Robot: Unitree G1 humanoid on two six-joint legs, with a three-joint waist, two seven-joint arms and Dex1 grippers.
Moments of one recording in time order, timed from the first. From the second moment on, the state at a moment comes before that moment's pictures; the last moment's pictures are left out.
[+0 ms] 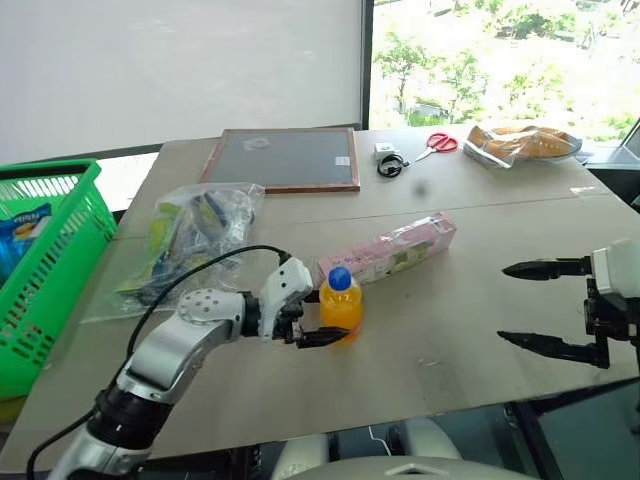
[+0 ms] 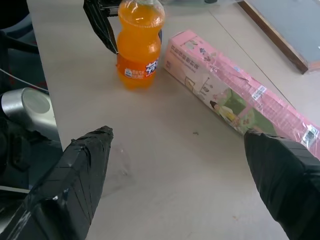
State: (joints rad) left arm -0.16 0.72 -0.20 -0.31 -0.43 0.53 -0.98; right arm 0.18 -1.06 -0.53 -0.62 0.69 0.54 1.22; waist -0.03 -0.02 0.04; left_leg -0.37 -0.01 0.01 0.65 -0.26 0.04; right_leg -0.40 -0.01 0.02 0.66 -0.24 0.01
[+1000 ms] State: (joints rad) left arm -0.64 0.98 0.47 0.31 -0.33 0.55 -0.29; right arm -1.09 -0.43 0.22 -0.12 0.58 0.80 0.86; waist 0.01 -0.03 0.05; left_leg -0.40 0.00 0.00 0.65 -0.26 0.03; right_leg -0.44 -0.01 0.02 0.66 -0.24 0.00
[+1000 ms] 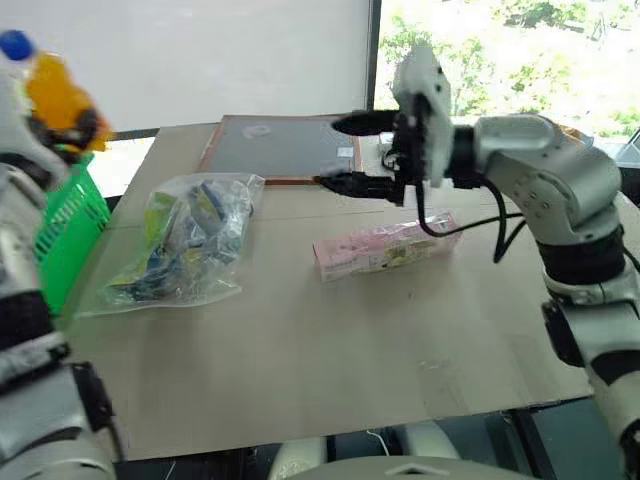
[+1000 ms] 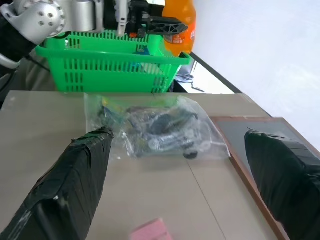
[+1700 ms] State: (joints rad) left arm -0.91 1.18 0.35 1.18 -0.11 0.05 -0.45; right arm -1.18 -0.30 0.25 -0.04 0.49 0.85 0.82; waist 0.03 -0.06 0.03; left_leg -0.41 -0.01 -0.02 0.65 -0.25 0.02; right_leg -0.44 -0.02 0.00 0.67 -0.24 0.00
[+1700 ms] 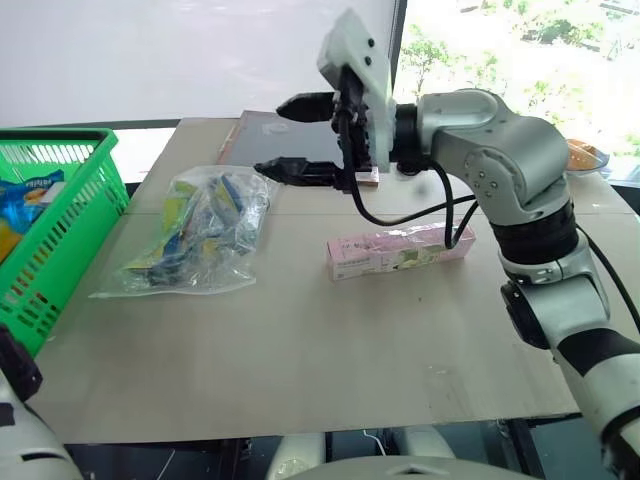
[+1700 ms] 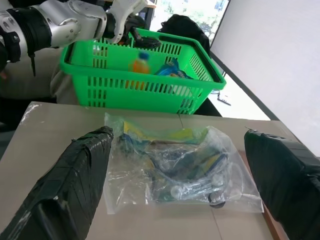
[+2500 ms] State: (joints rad) left arm -0.87 0.59 -0.39 0.27 -0.27 0.64 -1.06; right arm -0.23 -0.92 -0.31 -0.74 0.75 1.08 0.84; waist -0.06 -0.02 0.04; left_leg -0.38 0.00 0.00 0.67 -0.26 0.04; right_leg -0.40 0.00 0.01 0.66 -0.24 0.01
